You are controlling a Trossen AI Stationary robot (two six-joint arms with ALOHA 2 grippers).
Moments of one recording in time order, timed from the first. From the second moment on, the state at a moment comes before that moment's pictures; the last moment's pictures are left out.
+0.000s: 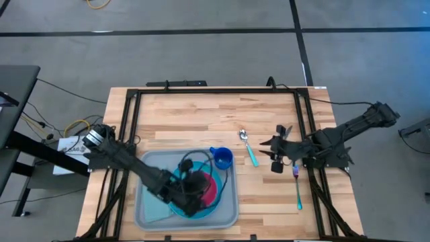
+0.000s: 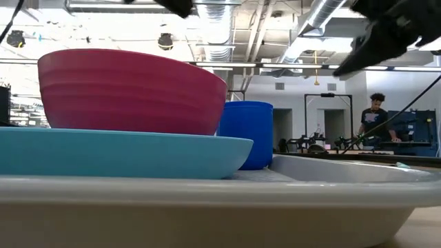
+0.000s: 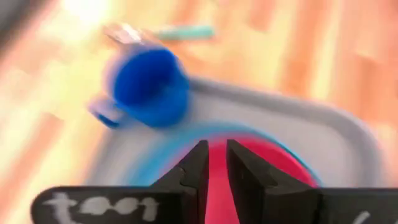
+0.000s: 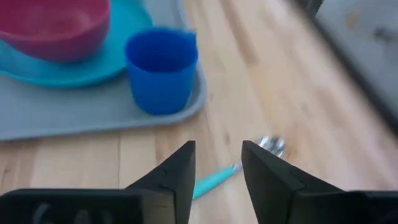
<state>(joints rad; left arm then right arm) -0.55 1.78 1.53 -0.83 -0.64 -0.73 0.36 0.87 0.56 -0.42 0.48 0.20</state>
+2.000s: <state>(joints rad) -0.29 1.78 1.67 -0.83 -0.50 -0.46 0.24 1.66 0.56 -0.06 0.70 0.82</state>
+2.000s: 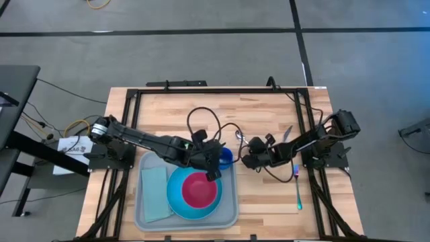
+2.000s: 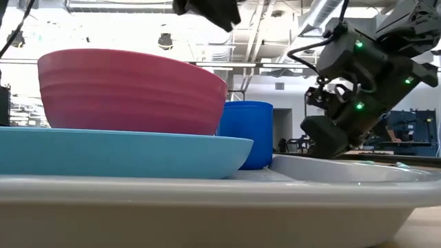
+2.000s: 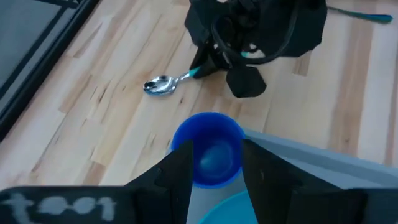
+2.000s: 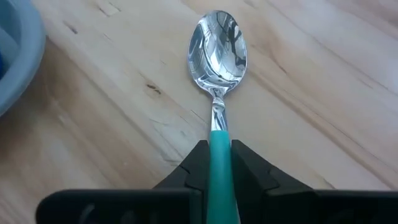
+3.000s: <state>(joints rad) -0.48 1.77 2.18 -1.57 -0.67 -0.85 0.43 1.37 0.75 0.43 0.77 0.40</state>
